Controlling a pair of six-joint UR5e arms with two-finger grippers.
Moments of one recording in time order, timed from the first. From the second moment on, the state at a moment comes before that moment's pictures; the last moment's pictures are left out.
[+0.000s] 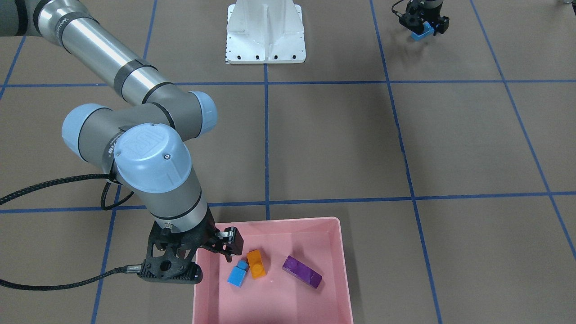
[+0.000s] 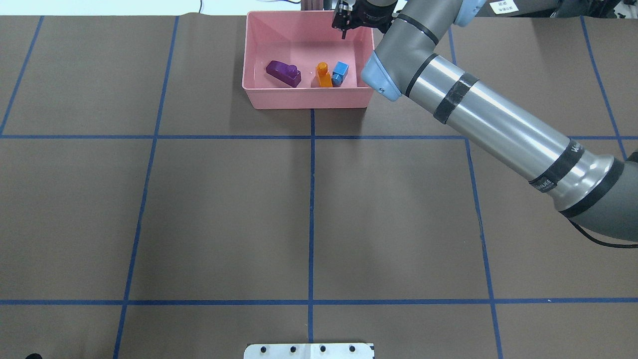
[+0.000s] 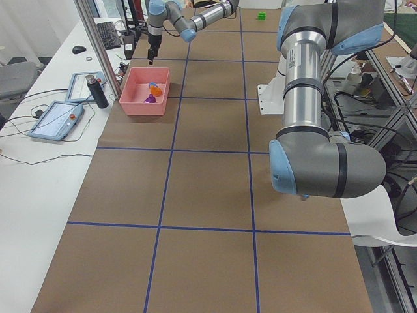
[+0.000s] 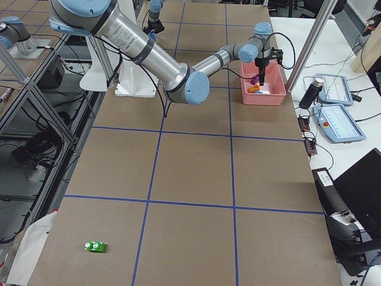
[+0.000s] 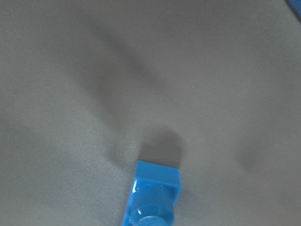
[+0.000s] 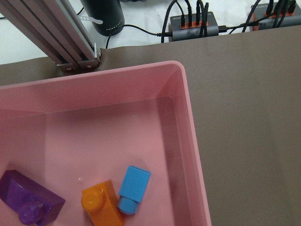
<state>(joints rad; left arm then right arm) 0.22 -1.03 -2.16 -1.99 -1.75 -0.89 0.90 -0.53 1.04 -1.33 1.97 1.06</state>
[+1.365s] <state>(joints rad) -0.07 -1.09 -2.29 -1.99 -1.75 -0.92 0.91 -0.53 1.04 -1.32 1.97 1.07</state>
